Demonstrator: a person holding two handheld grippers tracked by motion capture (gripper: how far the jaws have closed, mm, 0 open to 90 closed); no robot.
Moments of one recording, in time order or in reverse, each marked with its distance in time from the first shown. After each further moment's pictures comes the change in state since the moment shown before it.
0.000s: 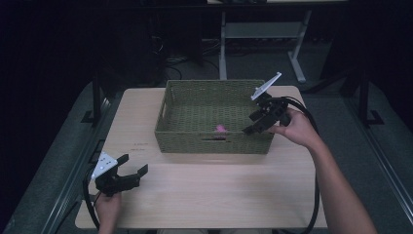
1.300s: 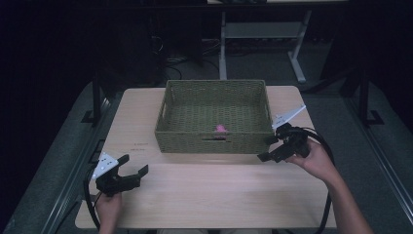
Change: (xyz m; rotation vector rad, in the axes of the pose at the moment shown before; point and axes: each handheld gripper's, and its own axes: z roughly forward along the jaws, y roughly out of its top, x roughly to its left) left arm -0.001 -0.001 0.001 0.006 0.001 0.004; right arm 0.031 -0.087 0.002 -0.073 0.007 0.047
